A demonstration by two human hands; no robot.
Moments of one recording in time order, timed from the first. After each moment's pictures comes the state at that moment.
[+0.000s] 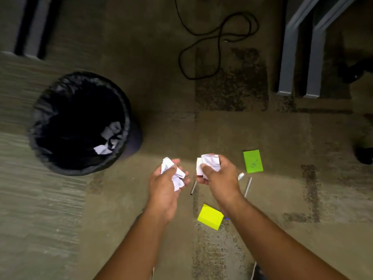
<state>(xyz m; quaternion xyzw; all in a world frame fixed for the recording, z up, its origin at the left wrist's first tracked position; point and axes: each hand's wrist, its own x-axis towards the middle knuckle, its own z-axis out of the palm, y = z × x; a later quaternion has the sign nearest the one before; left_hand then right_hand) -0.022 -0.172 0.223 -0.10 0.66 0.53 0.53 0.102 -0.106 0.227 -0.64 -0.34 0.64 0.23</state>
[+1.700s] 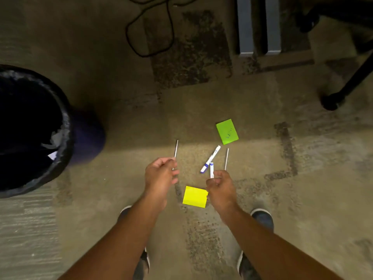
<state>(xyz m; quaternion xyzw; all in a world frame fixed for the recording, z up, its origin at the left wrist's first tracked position) 0.034 -0.165 0.164 0.01 0.74 0.32 0.59 0.200 -0.186 0.133 -0.81 -0.29 0.50 0.10</state>
